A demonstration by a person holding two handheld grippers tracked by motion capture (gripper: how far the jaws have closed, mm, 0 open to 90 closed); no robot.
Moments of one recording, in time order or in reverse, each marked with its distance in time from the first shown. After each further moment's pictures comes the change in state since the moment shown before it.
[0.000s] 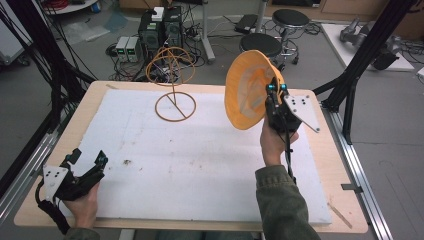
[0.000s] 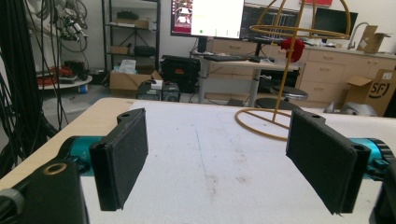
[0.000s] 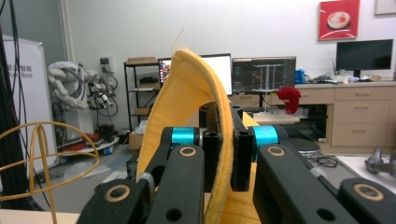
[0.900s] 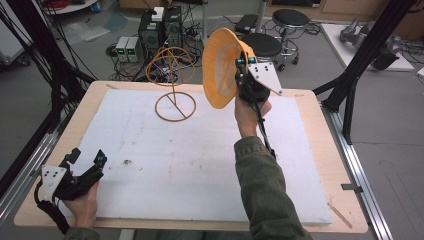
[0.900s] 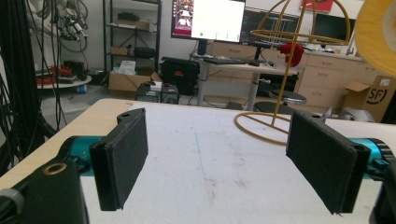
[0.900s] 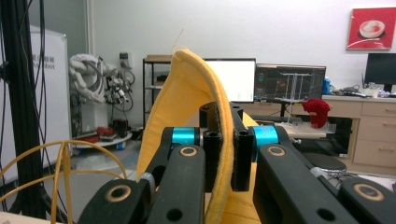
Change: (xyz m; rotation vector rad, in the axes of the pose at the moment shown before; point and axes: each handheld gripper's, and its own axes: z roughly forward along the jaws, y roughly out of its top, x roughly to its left) left arm 0.001 0.001 0.000 -0.011 0.000 -0.022; right arm 0.060 0.016 0.070 0.005 0.078 -0.058
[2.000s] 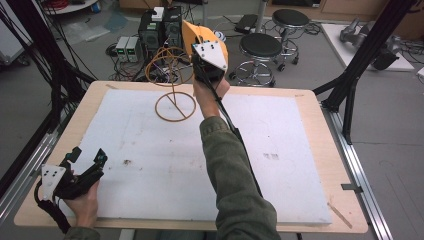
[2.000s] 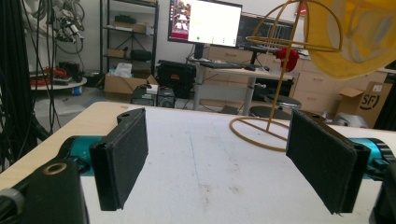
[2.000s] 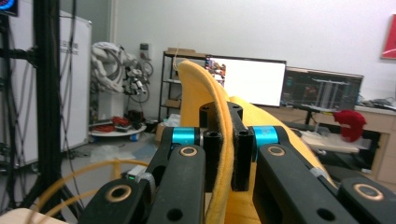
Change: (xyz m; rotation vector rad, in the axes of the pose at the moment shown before) left arm -0.001 0.002 0.001 -0.017 -0.014 -0.017; right arm 0.091 0.004 0.066 0.015 0.085 -0.065
